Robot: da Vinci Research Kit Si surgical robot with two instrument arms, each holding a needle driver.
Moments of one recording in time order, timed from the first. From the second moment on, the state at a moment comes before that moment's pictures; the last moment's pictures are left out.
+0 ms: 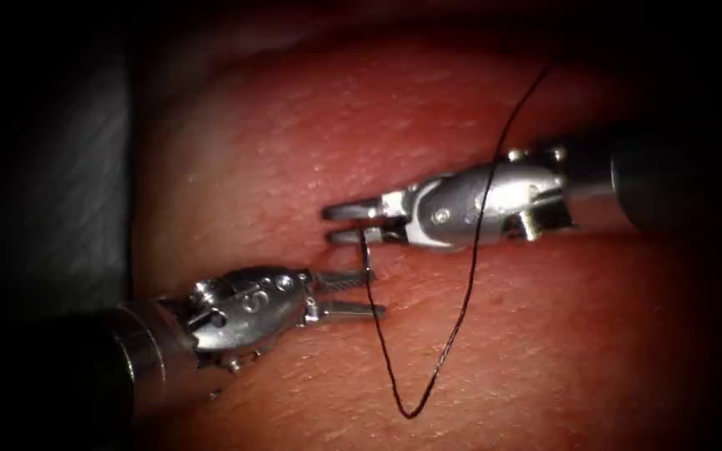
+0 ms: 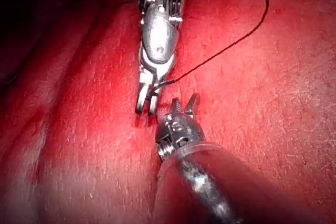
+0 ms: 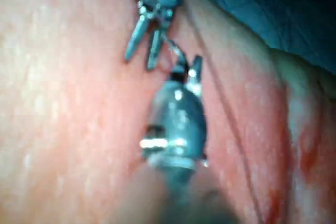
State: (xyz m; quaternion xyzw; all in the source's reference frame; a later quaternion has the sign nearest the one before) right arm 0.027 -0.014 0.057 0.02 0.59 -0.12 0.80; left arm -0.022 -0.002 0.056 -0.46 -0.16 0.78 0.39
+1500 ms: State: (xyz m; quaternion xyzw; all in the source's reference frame) right arm 0.029 -0.009 0.053 -0.07 0.61 -0.11 0.78; left arm -0.022 -0.003 0.056 -0.47 -0.14 0.78 0.40
